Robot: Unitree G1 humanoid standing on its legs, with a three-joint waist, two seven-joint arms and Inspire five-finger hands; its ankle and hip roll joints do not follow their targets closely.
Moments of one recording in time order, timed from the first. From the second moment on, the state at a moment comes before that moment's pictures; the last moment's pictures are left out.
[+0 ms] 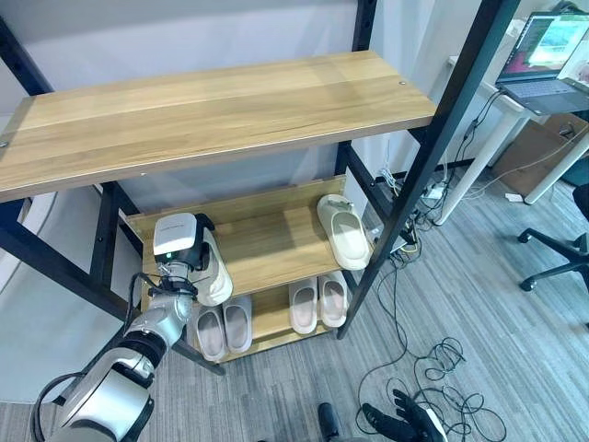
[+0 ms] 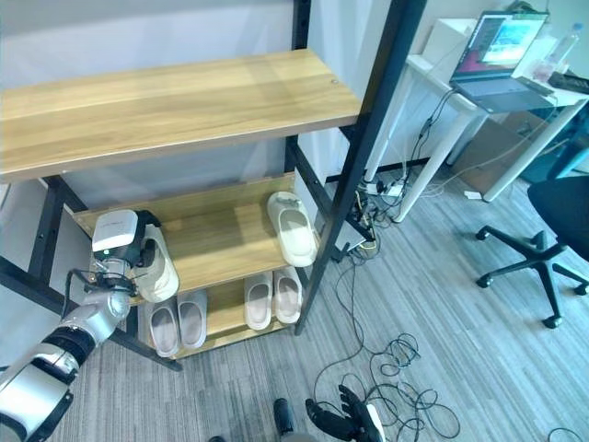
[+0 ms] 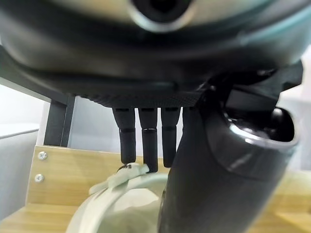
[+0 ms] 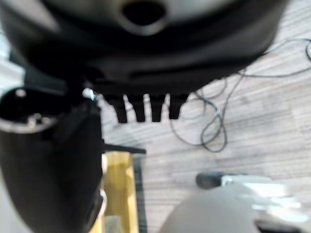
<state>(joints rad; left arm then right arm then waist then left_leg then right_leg) -0.64 0.55 -0.52 0.98 0.52 -0.01 0.60 0.35 -0.30 0.27 0.65 0.20 -0.23 -0.18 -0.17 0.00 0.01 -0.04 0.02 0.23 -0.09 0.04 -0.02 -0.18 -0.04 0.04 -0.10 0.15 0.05</state>
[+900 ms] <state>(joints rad) -0.64 0.53 -0.65 0.92 0.63 -0.02 0.60 0.35 -0.31 0.27 0.64 0.16 -0.23 -0.20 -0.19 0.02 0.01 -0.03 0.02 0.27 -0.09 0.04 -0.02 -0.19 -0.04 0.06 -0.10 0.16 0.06</state>
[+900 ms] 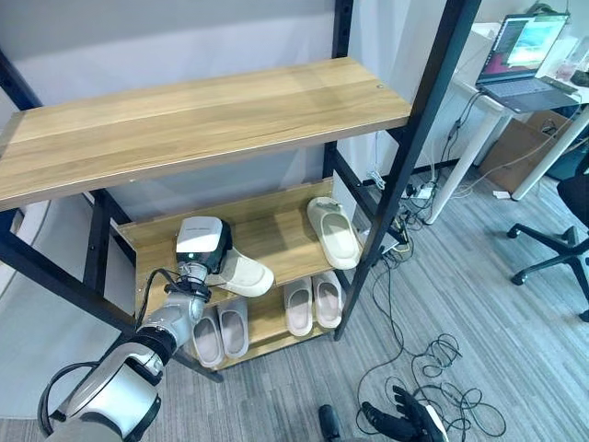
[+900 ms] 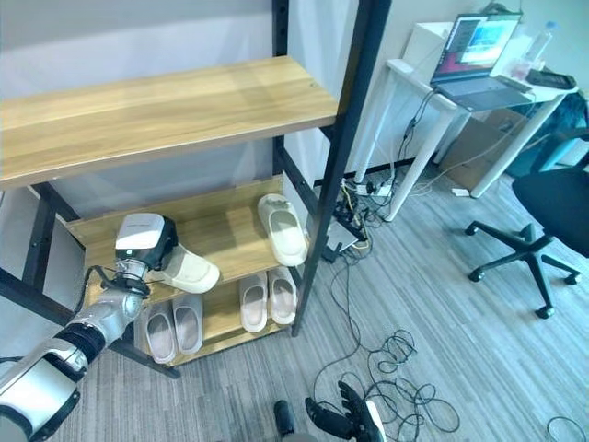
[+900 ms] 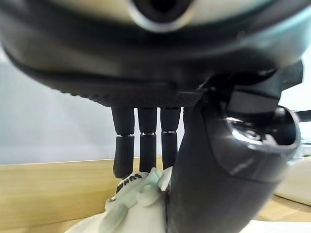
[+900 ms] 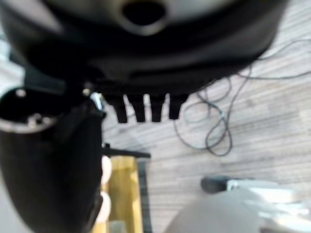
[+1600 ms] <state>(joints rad) -0.85 0.54 -0.72 0.79 0.75 0.01 0.60 0.33 -0.41 0.27 0.61 0.12 -0.25 -0.24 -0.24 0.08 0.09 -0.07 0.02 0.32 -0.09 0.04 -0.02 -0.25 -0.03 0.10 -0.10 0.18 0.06</state>
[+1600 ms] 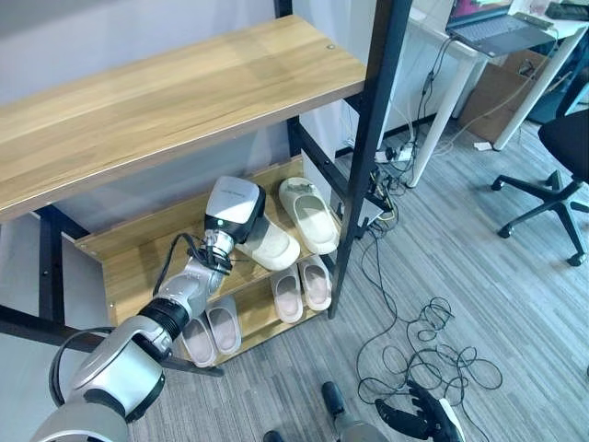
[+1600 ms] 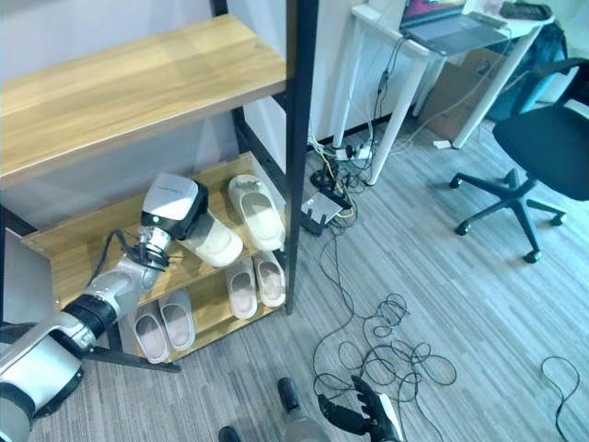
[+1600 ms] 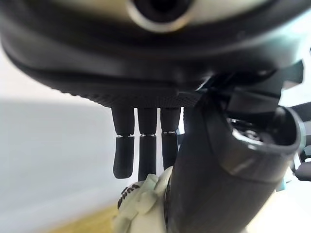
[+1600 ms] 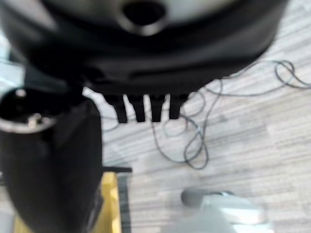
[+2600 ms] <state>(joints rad) -0.99 0.64 -0.81 0.79 0.75 -0.01 0.65 0.25 -0.42 0.31 0.60 0.12 -0.28 -0.27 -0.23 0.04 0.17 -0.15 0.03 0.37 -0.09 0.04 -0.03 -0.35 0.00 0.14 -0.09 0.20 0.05</state>
